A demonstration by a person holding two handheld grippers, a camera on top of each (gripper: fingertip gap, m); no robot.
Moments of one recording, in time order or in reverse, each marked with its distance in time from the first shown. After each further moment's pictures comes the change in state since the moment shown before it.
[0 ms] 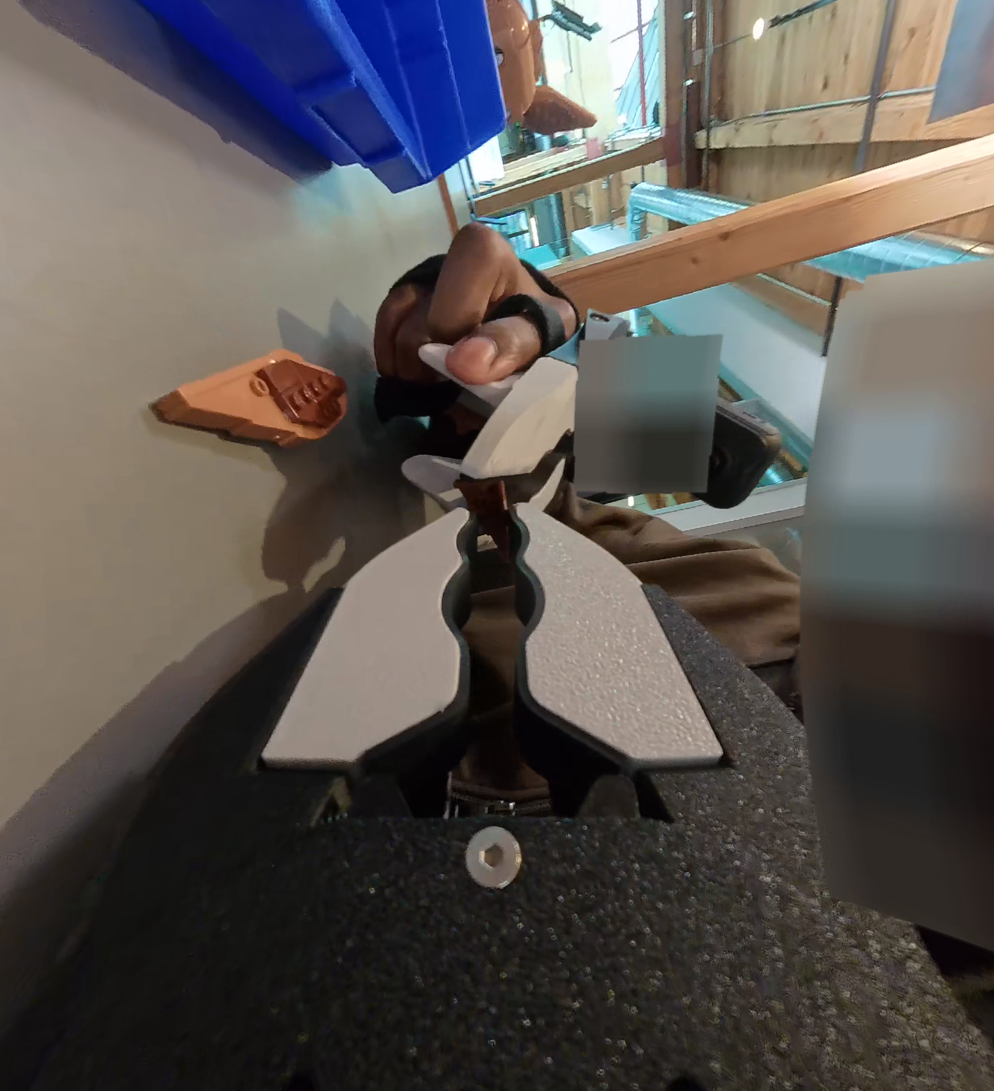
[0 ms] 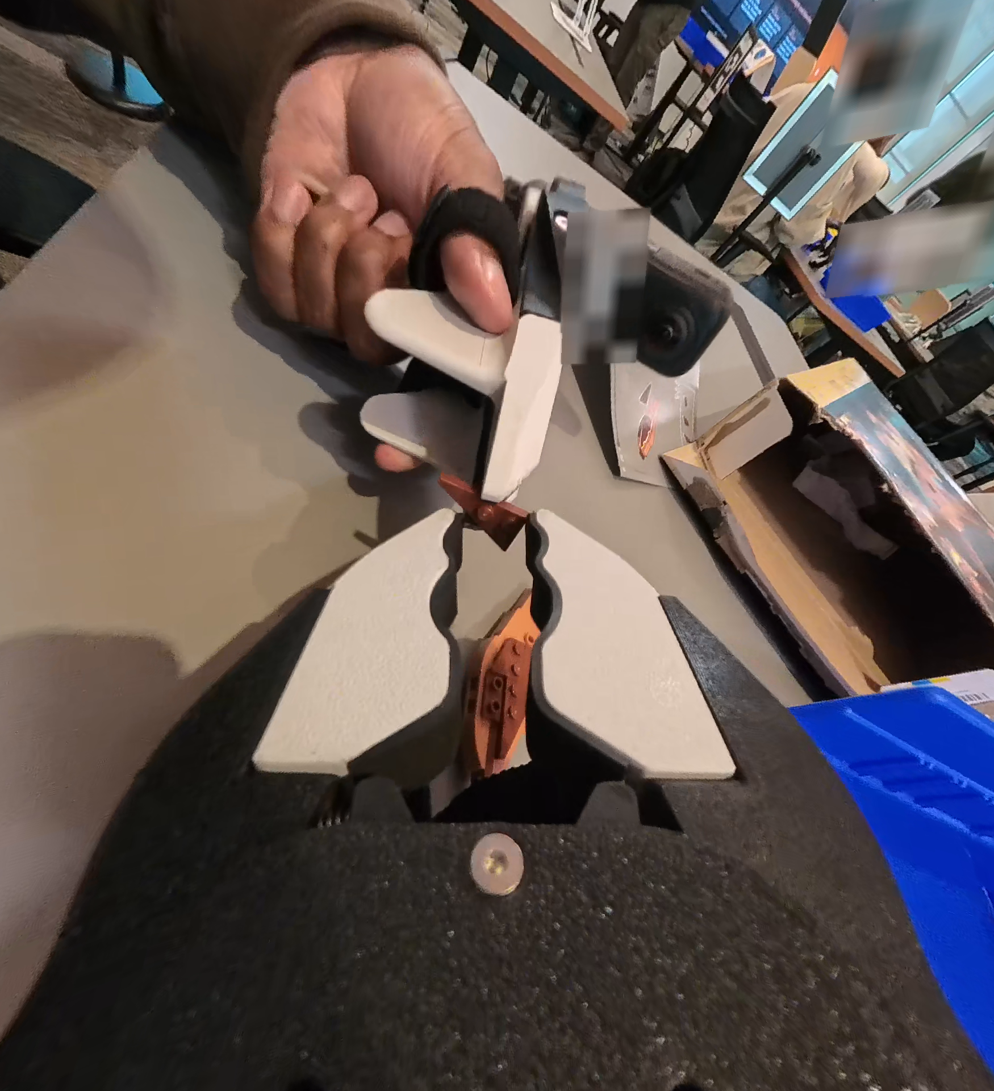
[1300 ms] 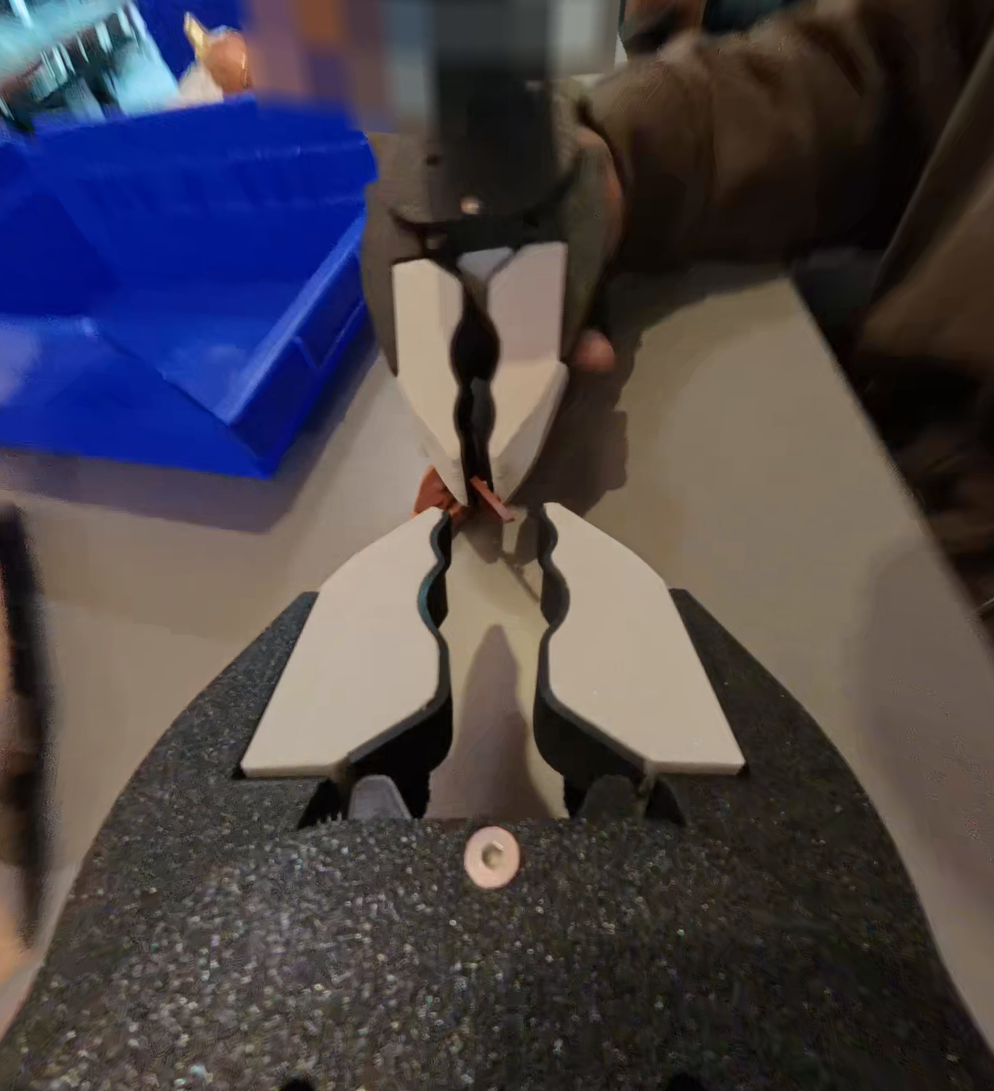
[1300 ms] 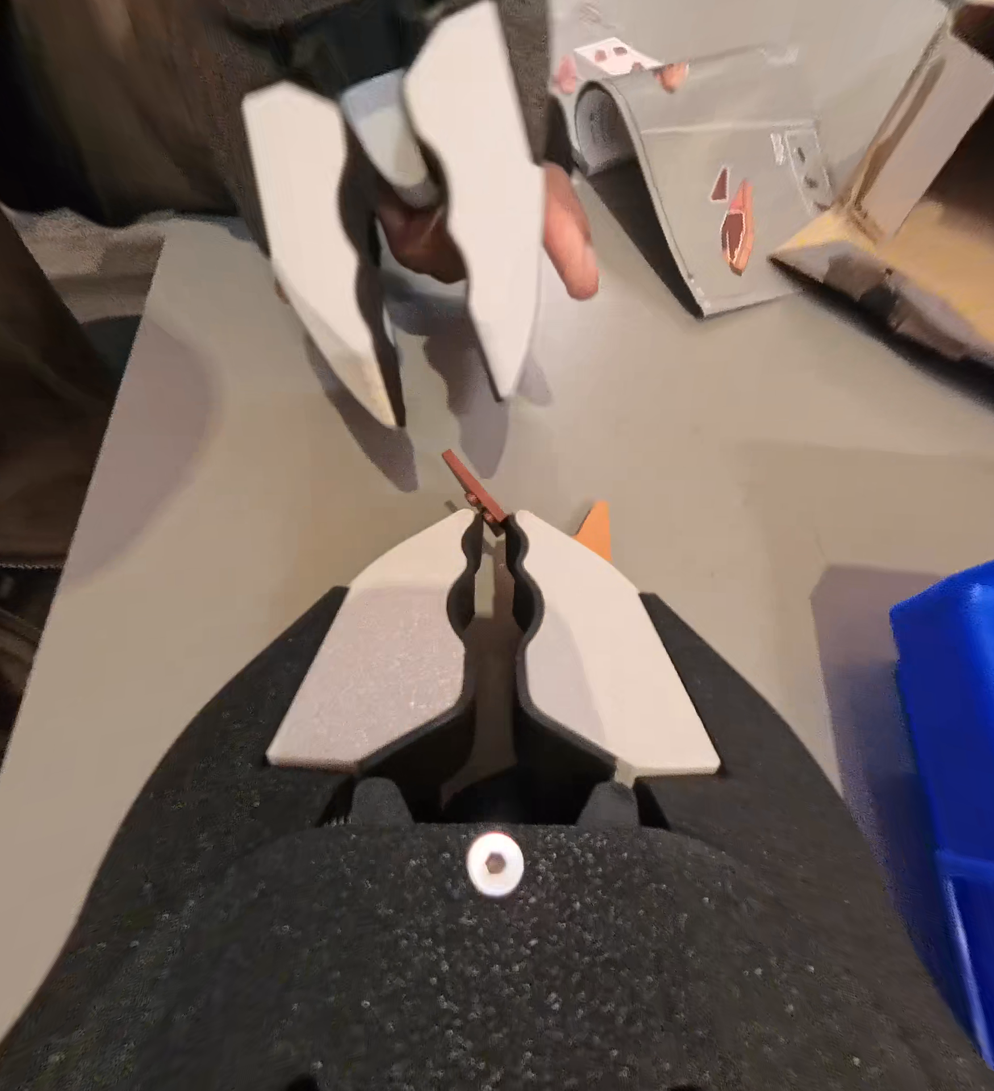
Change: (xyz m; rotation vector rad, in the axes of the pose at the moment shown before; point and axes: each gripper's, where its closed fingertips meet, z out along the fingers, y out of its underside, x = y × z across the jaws) left arm -0.009 -0.002 -0.025 -0.283 -0.452 1.426; right arm -0.004 0.026 0.005 -0.135 -0.186 0.549
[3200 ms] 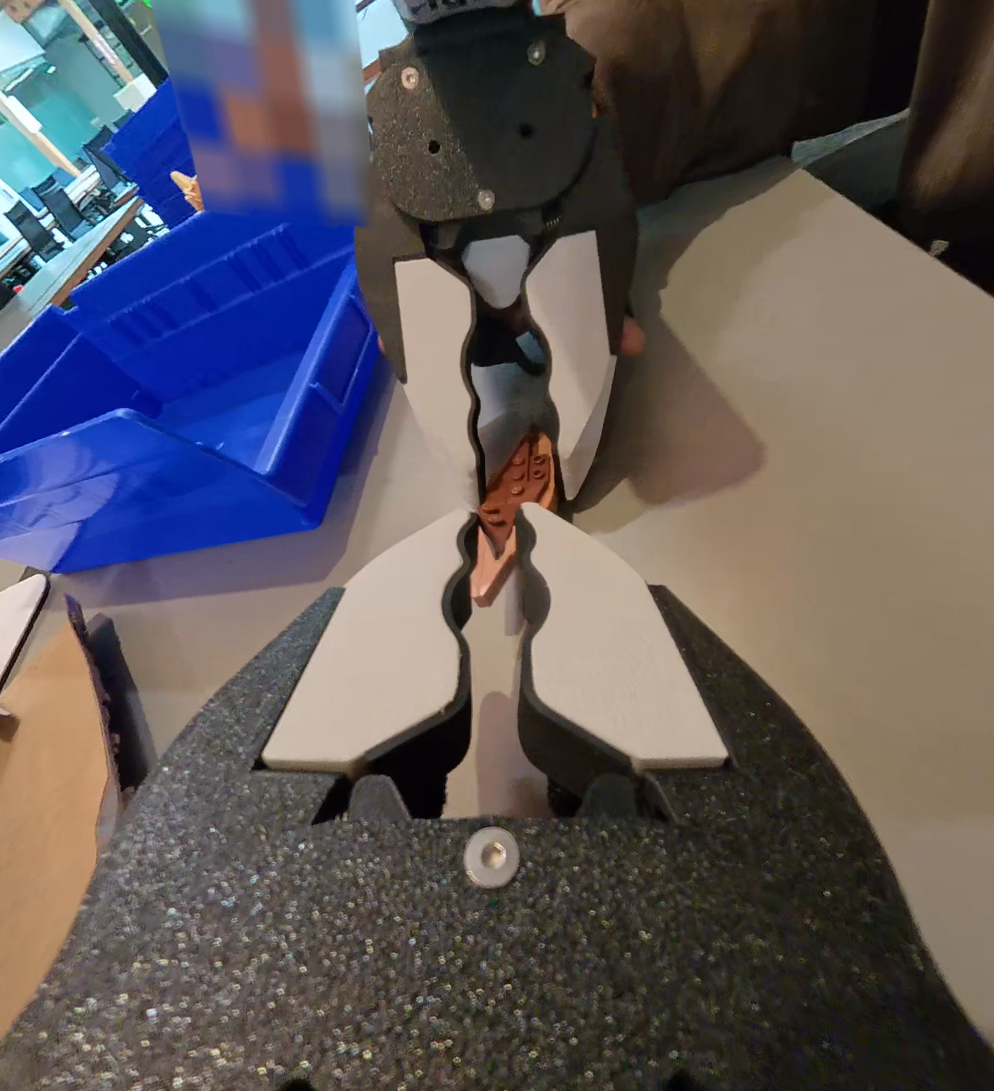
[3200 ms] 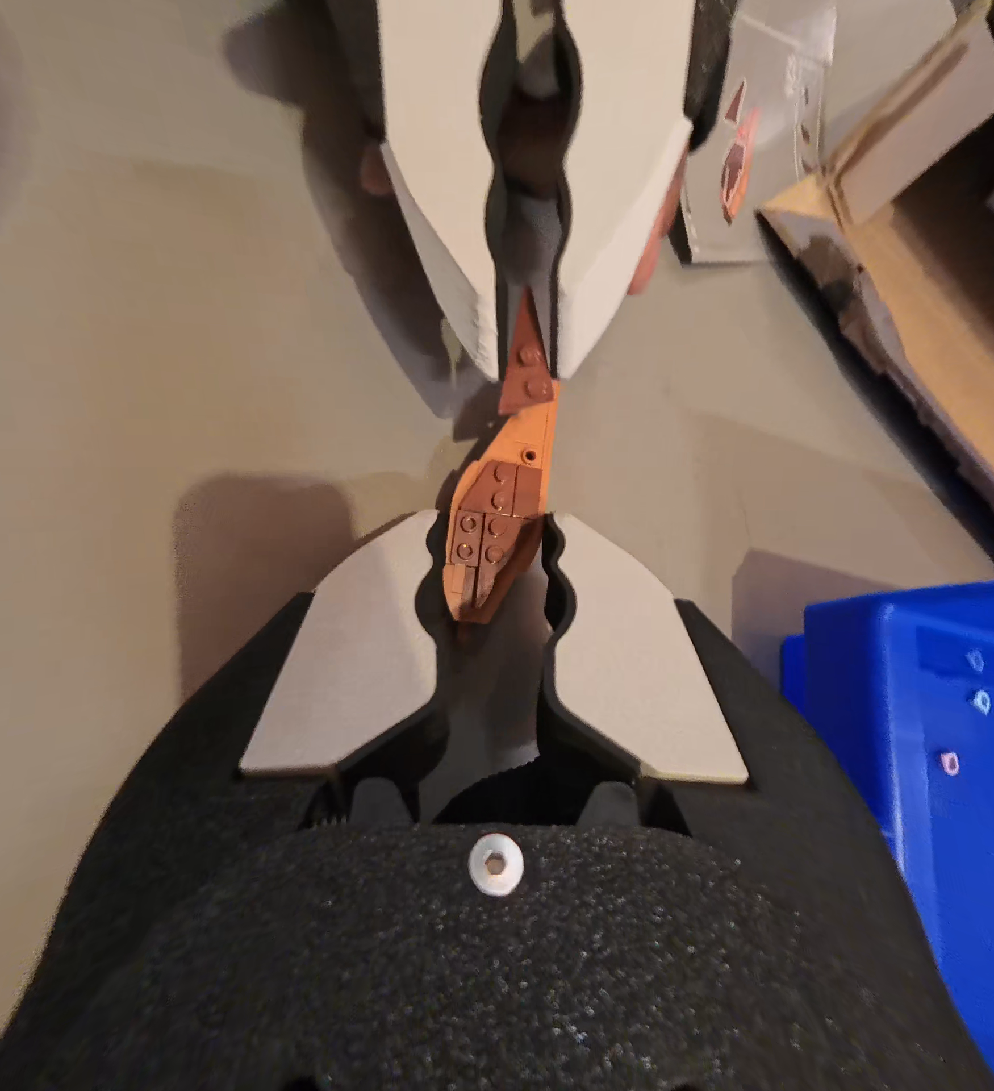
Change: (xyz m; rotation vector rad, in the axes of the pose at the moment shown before) left arm -0.018 0.014 0.009 0.075 0.037 0.271; right arm 0.012 0.022 0.006 -0.217 0.177 -0.282
